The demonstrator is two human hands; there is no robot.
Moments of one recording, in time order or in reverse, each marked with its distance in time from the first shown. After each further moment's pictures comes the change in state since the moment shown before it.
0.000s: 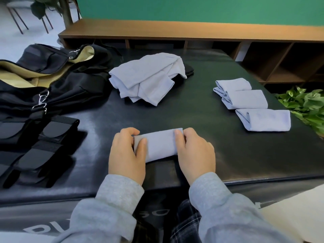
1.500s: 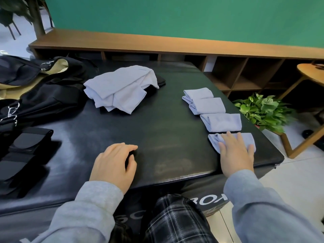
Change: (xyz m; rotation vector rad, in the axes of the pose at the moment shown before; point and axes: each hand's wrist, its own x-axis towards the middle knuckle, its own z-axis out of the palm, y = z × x) left_hand -0.015 0.009 0.002 0.381 -0.256 0.292; right_hand 0.004 0.141 -0.087 -0.363 0.024 0.265
